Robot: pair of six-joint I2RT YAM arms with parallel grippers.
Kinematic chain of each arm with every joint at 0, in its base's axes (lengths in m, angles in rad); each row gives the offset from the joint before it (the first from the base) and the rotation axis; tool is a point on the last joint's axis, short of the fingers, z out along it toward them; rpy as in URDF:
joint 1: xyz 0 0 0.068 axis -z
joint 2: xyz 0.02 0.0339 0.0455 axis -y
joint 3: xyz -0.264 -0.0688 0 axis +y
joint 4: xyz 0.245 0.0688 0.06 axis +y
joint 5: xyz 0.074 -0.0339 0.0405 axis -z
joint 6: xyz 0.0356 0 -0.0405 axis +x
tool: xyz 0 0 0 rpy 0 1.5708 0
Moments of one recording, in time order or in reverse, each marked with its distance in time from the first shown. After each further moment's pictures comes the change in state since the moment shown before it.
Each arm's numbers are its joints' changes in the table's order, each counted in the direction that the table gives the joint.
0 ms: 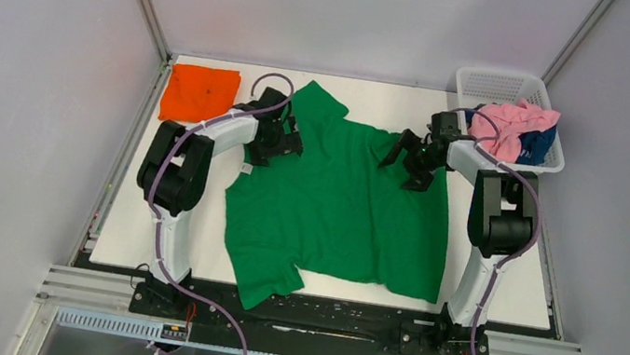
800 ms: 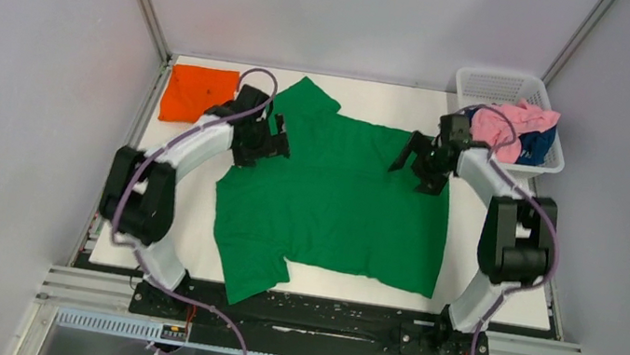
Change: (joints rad) left arm -0.071 0.214 0.080 0.094 0.064 0.104; right arm 0.040 0.148 0.039 0.058 0.079 -0.023
